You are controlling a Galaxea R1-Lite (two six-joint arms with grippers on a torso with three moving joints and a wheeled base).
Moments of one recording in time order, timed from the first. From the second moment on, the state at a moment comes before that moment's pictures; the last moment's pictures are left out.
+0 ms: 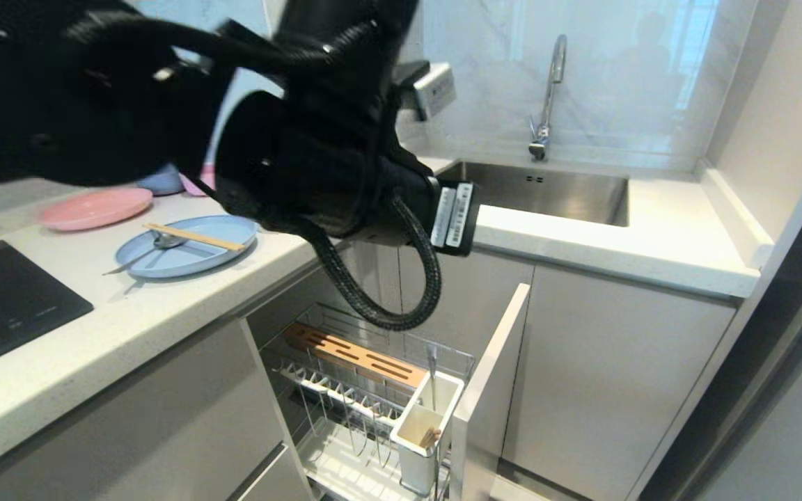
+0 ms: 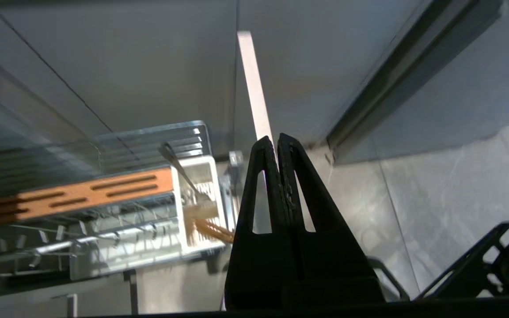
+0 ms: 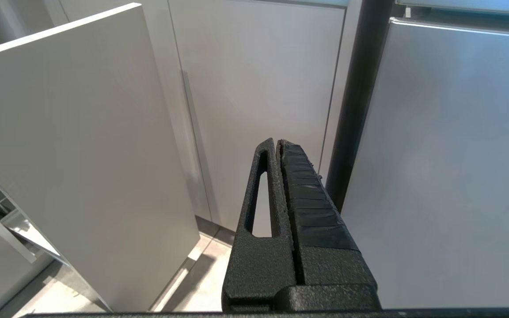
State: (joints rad) left arm -0.90 1.80 -1.84 0.54 0.23 -0.14; right arm 0.00 0.00 0.00 0.00 0.00 0.01
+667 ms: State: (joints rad) left arm -0.78 1.36 -1.78 0.60 0.37 -0.05; right arm 0.00 0.00 0.00 0.00 0.00 0.01
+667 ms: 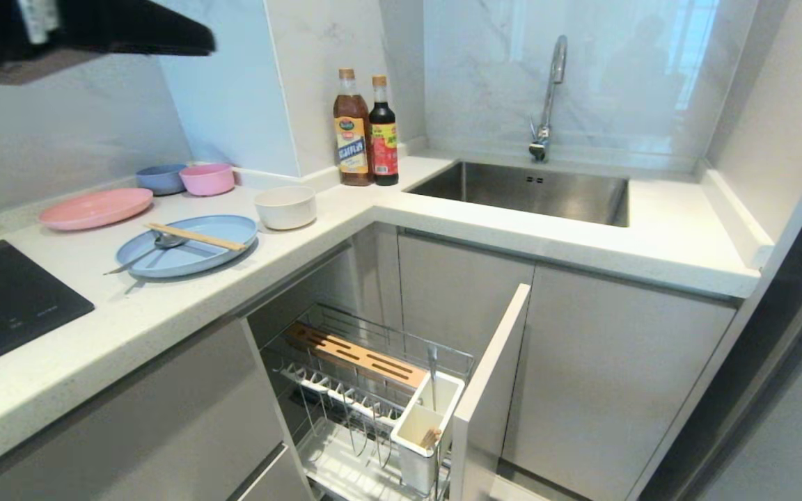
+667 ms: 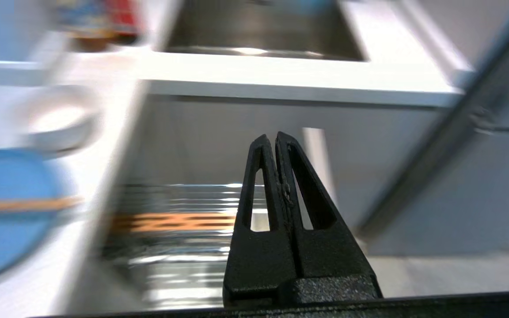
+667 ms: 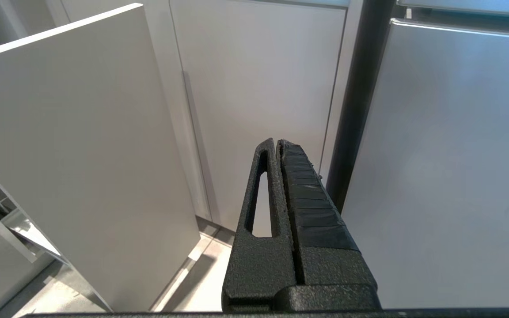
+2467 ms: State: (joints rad) left arm 0.00 0.01 -0.04 -0.10 0.03 0.10; right arm 0.00 0.00 0.00 0.00 0.00 0.01
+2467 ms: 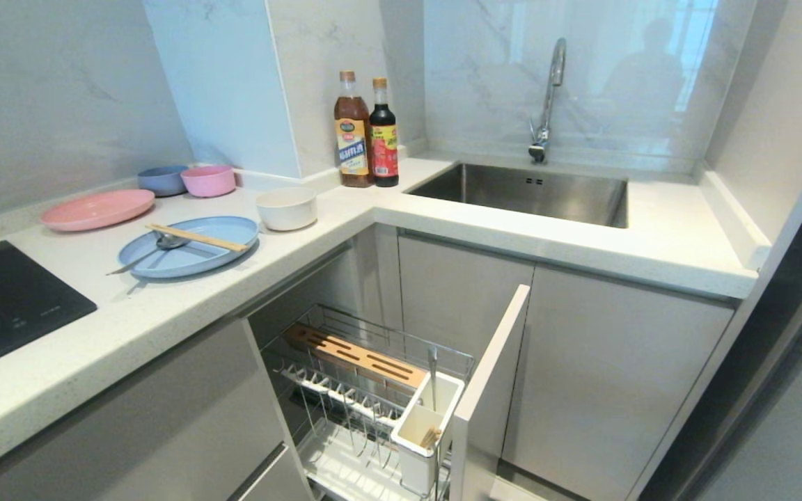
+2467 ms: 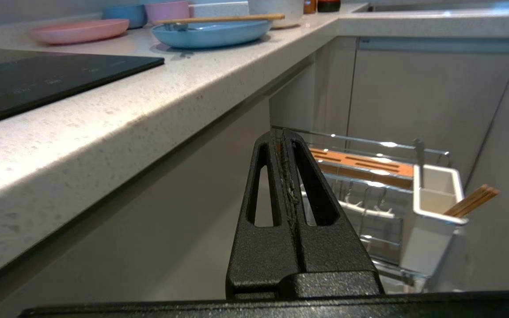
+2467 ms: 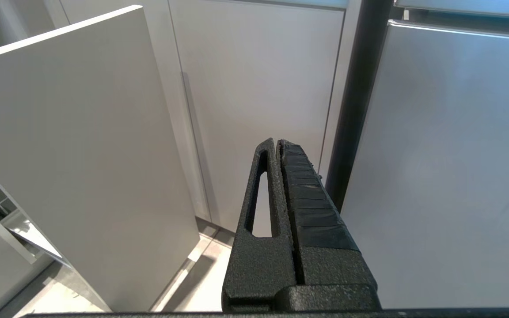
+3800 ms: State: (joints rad) left arm 0.00 0.00 0.00 -0.03 0.02 -0.09; right arm 0.00 0.00 0.00 0.00 0.00 0.01
